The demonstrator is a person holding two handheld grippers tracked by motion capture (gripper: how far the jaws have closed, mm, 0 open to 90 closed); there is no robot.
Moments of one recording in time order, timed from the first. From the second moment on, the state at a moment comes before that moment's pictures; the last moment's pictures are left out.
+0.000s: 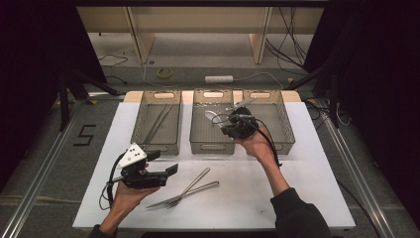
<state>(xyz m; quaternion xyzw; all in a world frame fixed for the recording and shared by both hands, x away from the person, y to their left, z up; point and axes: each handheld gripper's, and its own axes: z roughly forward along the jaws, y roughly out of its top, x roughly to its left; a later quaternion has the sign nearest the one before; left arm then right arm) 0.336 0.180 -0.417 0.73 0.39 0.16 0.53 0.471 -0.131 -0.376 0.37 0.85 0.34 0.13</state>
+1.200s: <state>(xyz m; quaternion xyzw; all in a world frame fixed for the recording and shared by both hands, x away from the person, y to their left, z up) 0.335 0.177 -0.418 0.74 0.38 0.16 0.53 0.517 -0.091 -0.409 0.41 0.85 0.30 0.11</state>
